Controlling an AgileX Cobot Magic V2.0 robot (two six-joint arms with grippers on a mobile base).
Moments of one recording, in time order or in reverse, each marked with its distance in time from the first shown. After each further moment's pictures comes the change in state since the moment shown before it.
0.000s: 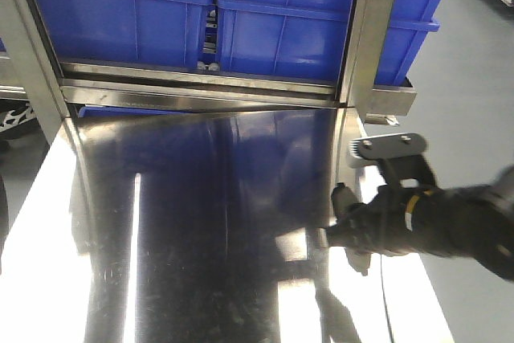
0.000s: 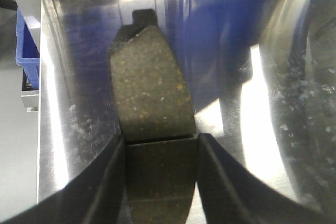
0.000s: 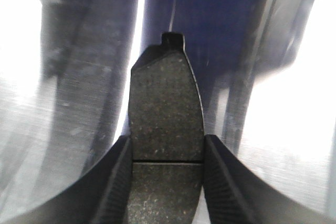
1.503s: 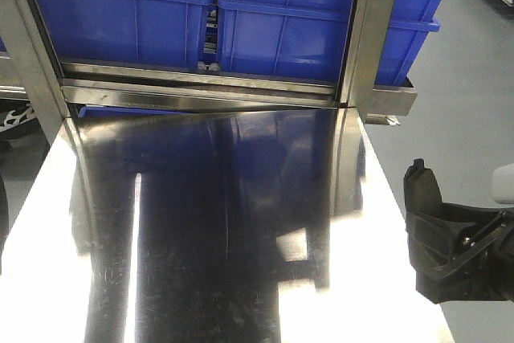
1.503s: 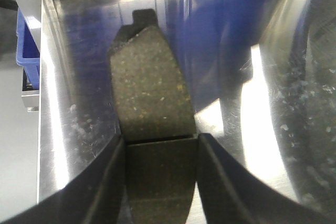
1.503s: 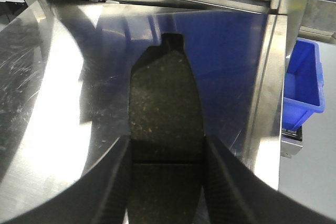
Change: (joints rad) left arm 0.000 0.000 0.000 0.000 0.000 0.000; right arm 0.000 -0.584 0.220 -0.062 -0.046 -0.001
